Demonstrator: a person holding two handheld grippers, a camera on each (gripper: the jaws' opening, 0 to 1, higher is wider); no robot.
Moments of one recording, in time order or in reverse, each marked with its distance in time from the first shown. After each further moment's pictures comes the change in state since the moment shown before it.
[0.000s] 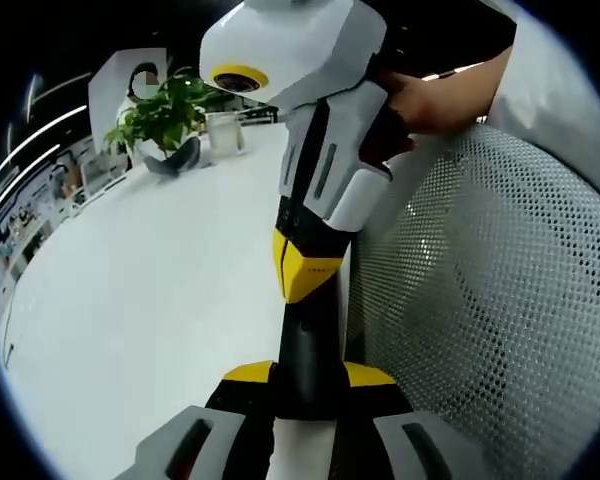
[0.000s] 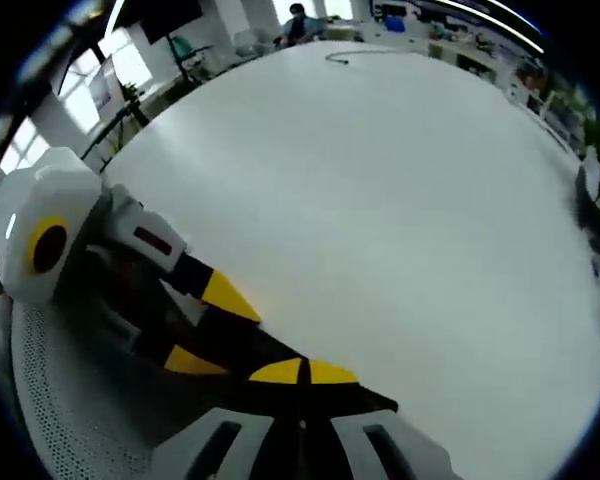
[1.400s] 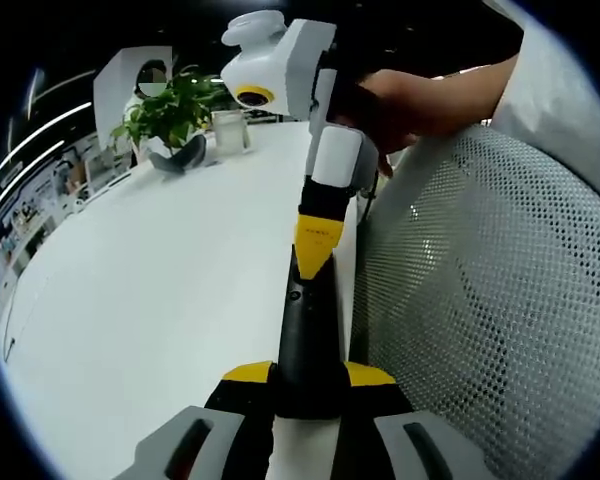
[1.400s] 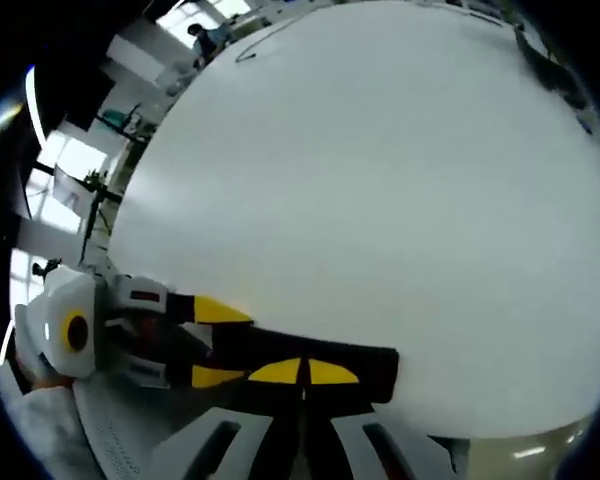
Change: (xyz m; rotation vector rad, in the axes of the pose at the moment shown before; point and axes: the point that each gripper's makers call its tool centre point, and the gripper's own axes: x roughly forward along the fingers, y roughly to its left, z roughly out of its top) left arm -0.001 0.001 -0.001 -0.012 0.001 0.009; right arm -0.015 -0.008 -0.005 0.419 0.010 0.133
